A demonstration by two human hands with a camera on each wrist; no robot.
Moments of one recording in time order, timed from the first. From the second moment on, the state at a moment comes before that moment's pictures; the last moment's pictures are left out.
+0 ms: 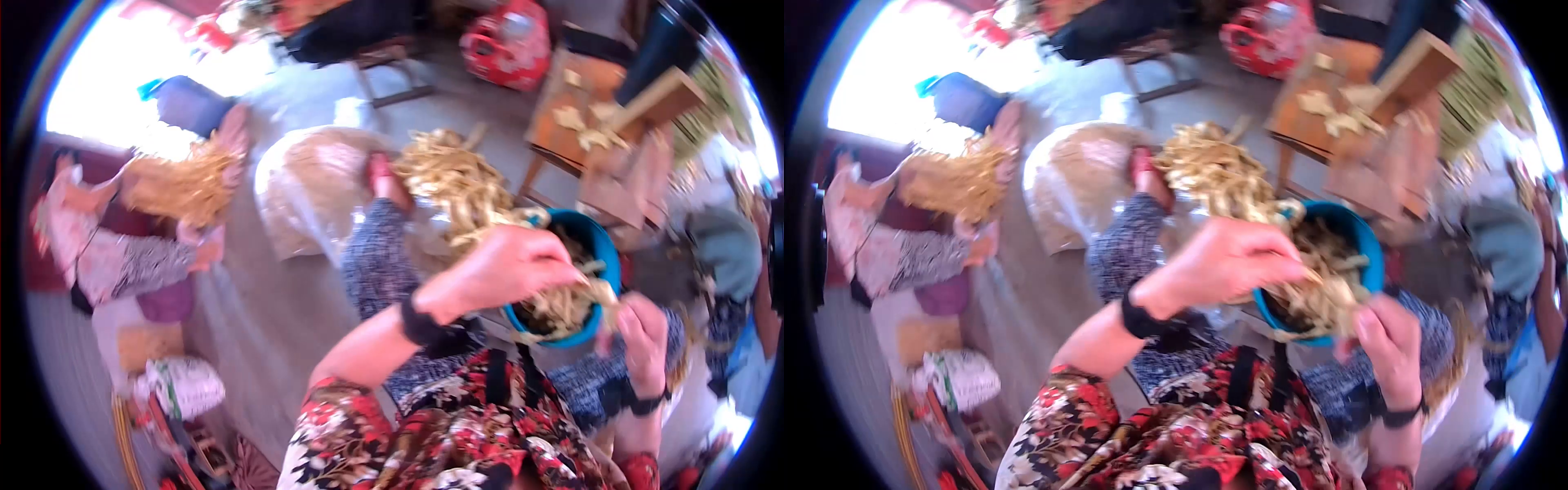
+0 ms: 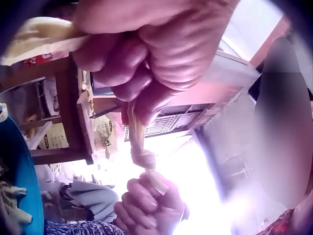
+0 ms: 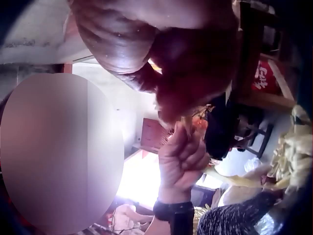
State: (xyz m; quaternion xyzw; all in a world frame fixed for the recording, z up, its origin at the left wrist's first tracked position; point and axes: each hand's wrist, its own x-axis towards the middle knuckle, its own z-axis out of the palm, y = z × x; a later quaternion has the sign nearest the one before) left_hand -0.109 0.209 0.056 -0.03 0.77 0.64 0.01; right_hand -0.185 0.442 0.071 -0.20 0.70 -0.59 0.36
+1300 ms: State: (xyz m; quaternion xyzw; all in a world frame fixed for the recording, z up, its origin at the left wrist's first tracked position) left_hand -0.202 0.241 0.069 -0.07 0.66 0.75 0.08; right_hand -0.250 0.399 0.080 -0.25 0.77 -0.58 0.07
